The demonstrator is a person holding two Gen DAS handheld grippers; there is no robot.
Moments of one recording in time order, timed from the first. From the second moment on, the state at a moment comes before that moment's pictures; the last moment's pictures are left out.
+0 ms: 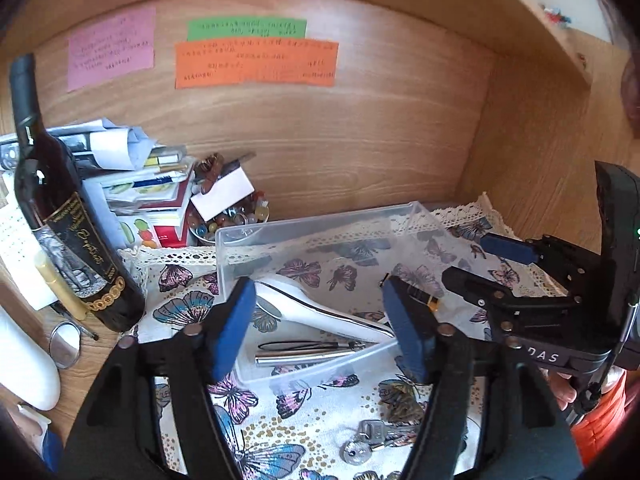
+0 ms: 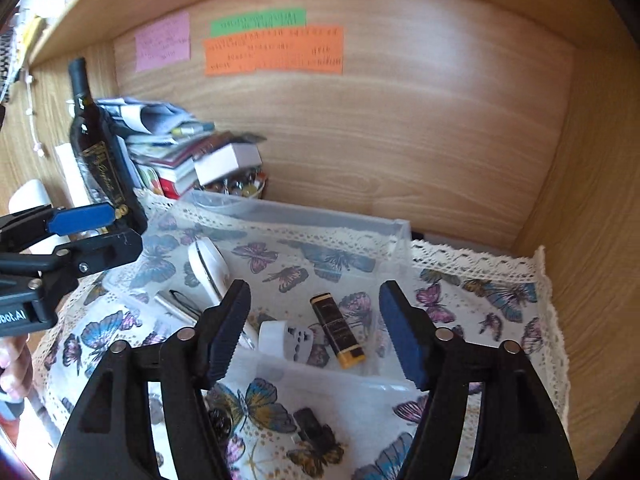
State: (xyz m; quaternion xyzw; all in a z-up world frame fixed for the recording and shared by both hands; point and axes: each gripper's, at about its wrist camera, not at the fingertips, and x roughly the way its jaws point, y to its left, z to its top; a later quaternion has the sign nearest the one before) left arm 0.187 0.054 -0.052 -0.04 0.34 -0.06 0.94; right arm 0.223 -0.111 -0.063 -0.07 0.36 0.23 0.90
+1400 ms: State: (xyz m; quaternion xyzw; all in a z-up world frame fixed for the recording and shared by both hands) left arm 0.137 -0.005 -0.167 0.05 0.51 -0.10 0.85; right arm 0.190 -0.125 -0.154 -0.11 0.49 0.24 0.83
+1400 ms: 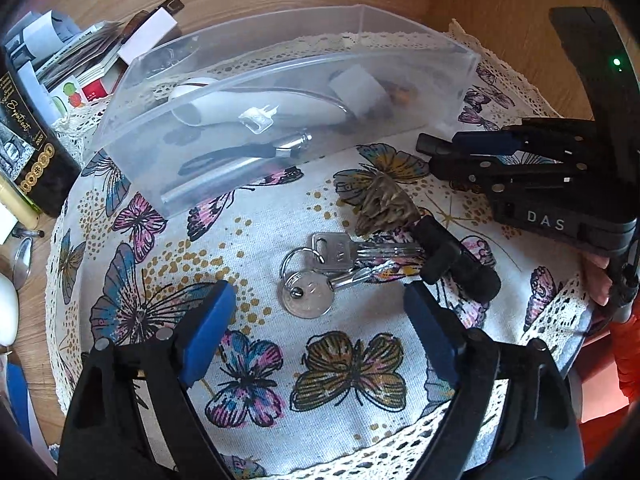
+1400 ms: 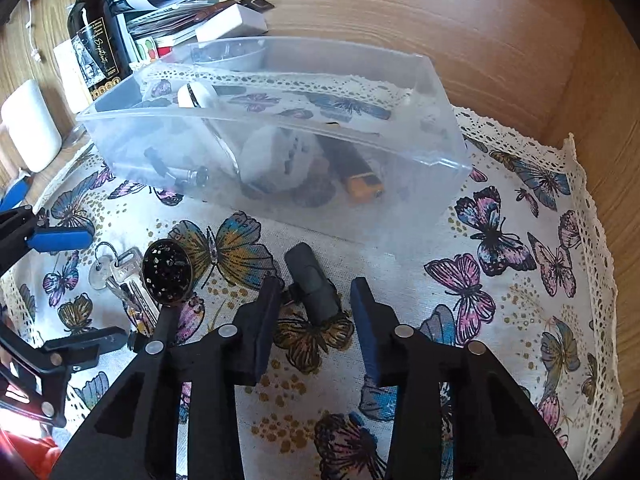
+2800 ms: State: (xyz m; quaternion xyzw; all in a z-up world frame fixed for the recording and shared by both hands) left arm 0.117 0.025 -0.138 -0.01 0.44 -0.07 0.90; right arm 0.150 -0.147 -0.117 -0.08 0.43 0.25 0.86
